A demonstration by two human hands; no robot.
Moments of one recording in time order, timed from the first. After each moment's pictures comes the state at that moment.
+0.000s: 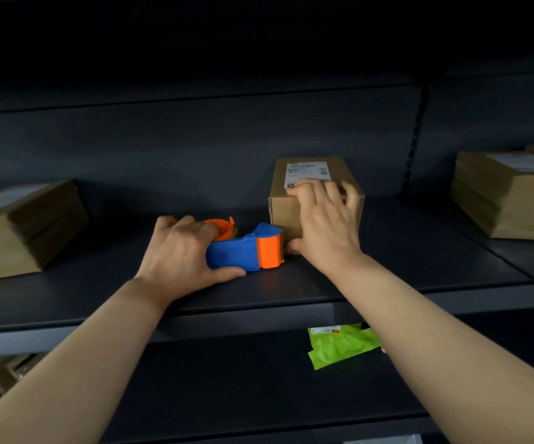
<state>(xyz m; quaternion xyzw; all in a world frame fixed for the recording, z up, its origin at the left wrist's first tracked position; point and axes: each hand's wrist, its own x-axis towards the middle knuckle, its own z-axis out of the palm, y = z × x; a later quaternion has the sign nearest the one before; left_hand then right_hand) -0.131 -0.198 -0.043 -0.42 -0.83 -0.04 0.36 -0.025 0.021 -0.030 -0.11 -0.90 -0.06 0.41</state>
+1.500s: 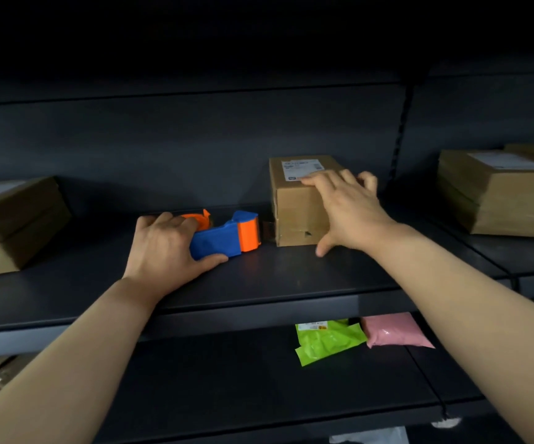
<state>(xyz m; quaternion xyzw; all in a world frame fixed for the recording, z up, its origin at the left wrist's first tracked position) -0.137 -0.190 -0.050 -0.36 -0.86 -0.04 0.36 0.002 0.079 -0.003 -0.08 -0.96 -0.08 0.24</state>
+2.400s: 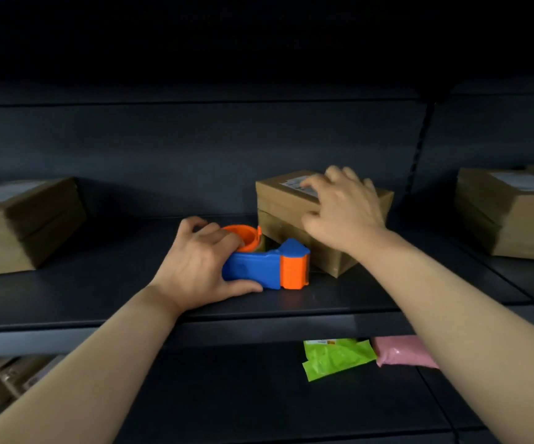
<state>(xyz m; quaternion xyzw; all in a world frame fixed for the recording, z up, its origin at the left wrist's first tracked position) -0.121 -0.183 -0.047 -0.51 -0.77 -0.09 0.38 -0.018 0.041 0.021 -0.12 -0.94 -0.04 0.31</state>
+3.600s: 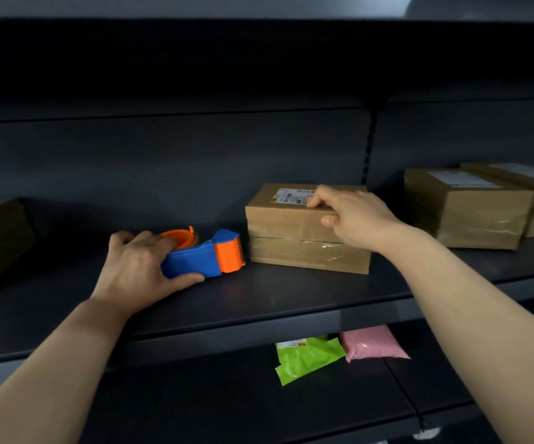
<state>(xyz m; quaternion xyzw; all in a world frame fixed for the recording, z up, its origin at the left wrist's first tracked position) -0.144 -0.189 -0.047 -0.41 -0.84 -0.09 0.35 0.046 0.093 0.035 -0.16 -0.97 0.06 0.17</state>
